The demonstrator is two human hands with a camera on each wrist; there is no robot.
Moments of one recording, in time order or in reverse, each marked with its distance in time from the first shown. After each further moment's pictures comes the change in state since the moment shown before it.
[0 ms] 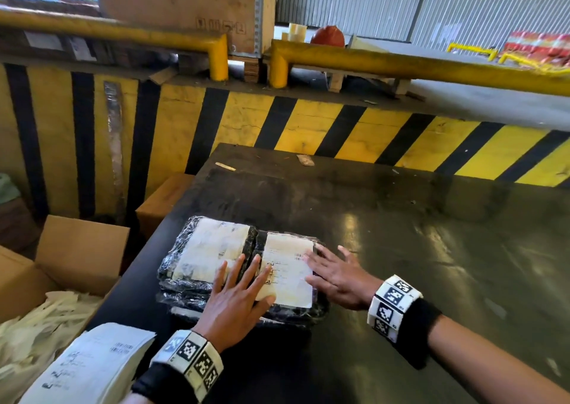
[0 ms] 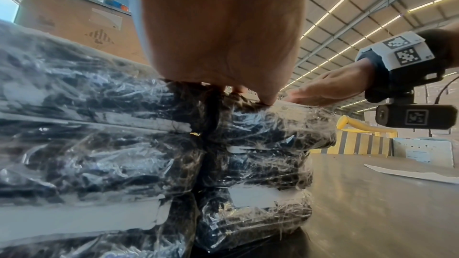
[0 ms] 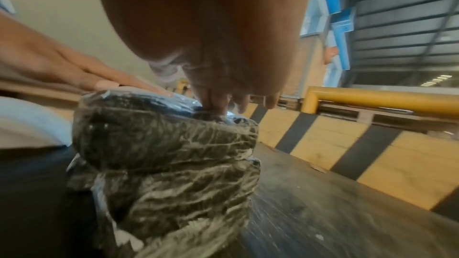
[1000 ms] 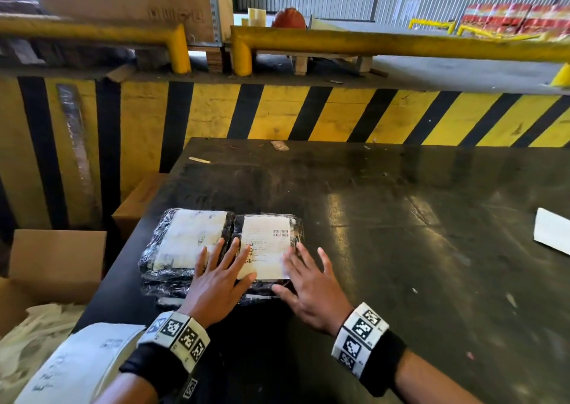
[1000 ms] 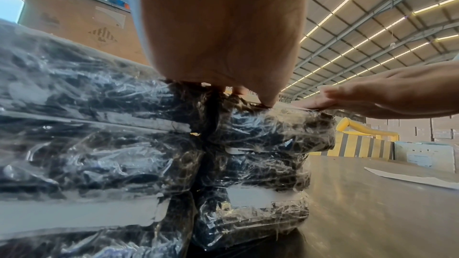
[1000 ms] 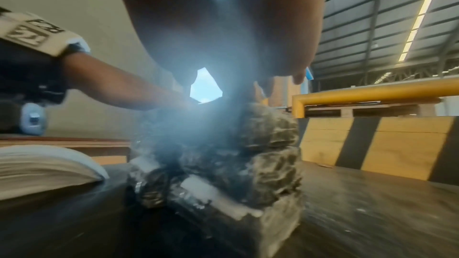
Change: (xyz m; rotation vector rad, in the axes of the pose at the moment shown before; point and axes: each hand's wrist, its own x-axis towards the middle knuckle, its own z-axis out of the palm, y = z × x) left_hand 0.001 -0.002 -0.003 -0.077 -0.050 0.027; right_hand -0.036 -0.064 0.059 0.076 0.367 0.144
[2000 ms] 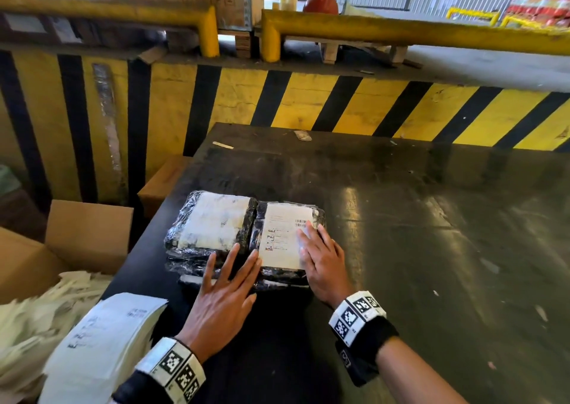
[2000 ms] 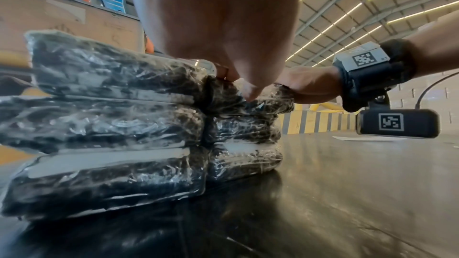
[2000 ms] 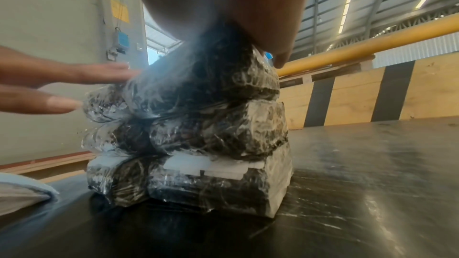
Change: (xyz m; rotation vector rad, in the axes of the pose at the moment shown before) left_hand -0.065 -0.011 0.022 0.208 0.229 0.159; right_hand 0.036 0.006 0.034 0.369 0.222 0.139
